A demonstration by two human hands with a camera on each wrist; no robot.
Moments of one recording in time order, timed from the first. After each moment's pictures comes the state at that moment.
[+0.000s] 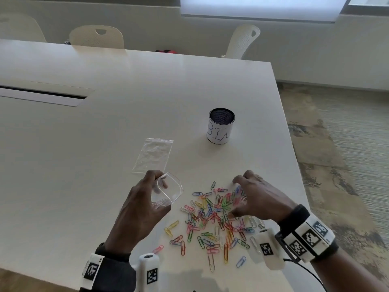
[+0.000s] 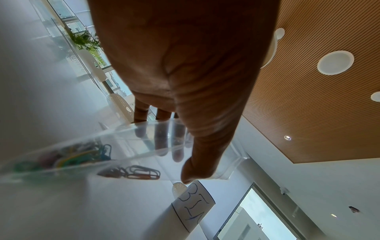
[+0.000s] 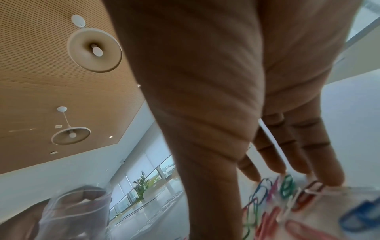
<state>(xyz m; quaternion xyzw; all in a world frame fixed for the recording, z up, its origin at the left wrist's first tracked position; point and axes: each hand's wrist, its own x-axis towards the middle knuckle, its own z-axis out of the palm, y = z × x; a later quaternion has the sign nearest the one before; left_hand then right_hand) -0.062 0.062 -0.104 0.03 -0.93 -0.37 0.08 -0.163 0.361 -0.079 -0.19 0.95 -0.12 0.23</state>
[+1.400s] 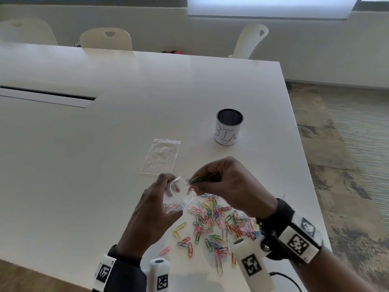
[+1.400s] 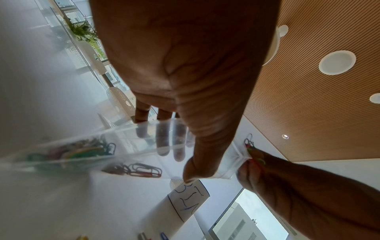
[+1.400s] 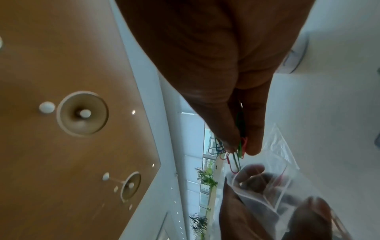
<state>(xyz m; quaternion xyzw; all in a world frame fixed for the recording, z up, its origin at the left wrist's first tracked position) -0.059 0.071 -0.104 0.02 -0.92 -0.39 0.06 -0.147 0.284 -0.037 -0.22 0.77 -0.56 0.21</state>
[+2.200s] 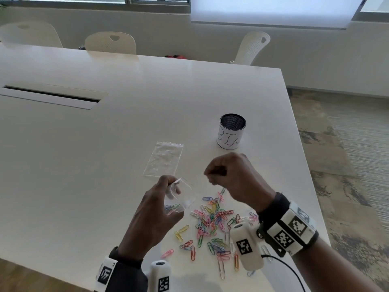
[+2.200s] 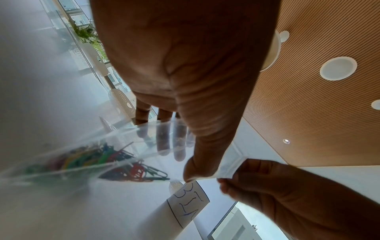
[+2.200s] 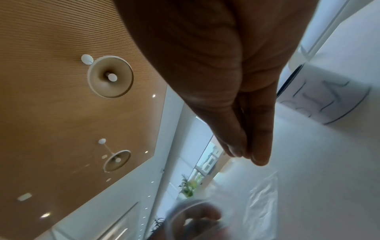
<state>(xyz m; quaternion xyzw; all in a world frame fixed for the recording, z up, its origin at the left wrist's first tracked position) -0.057 0.065 -0.105 0.02 -0.91 -0.40 0.07 -0.173 0.279 -0.043 -0.24 0.88 -0.41 0.08</state>
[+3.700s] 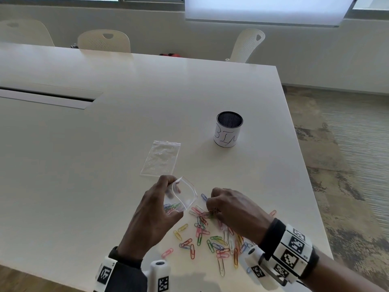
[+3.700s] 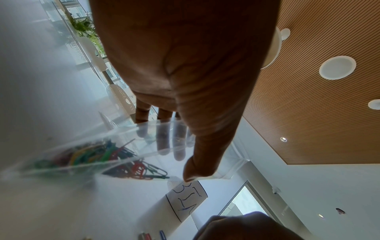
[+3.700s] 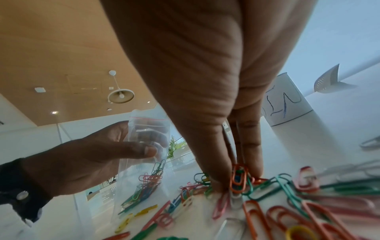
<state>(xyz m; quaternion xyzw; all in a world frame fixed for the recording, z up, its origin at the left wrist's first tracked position) -0.061 0.062 -0.114 0.02 -0.91 -0.40 0.05 -0.134 0.299 -0.097 -0.38 0.90 -0.14 0.14</state>
